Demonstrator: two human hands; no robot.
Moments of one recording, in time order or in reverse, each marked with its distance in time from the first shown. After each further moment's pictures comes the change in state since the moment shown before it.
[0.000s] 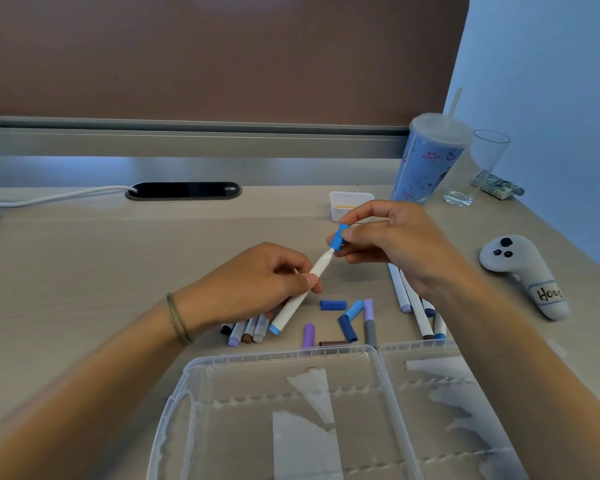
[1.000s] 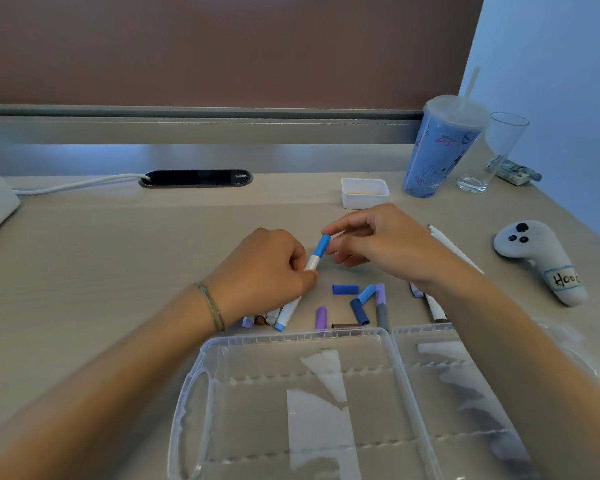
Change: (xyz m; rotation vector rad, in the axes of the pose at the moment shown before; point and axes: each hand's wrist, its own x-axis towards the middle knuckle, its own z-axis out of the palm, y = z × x) left_hand 0.004 -0.010 0.008 0.510 0.247 -0.025; right_hand -0.001 0.010 0.021 -0.373 -0.128 -0.023
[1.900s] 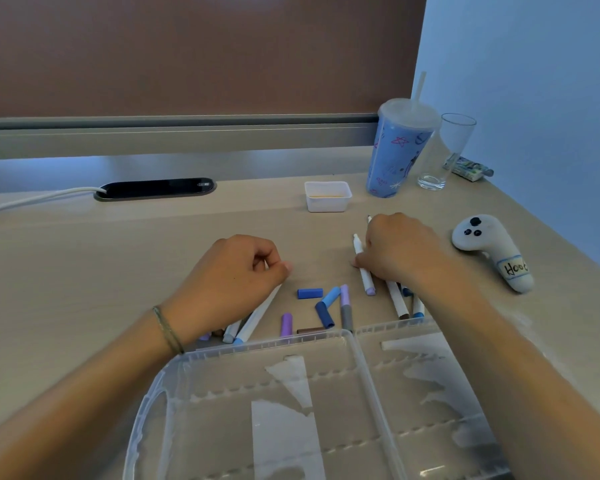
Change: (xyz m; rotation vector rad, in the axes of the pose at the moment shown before) left_hand 0.001 0.003 0.009 -0.193 0.100 0.024; right_hand 0.004 0.032 -0.035 -0.973 0.207 0.282
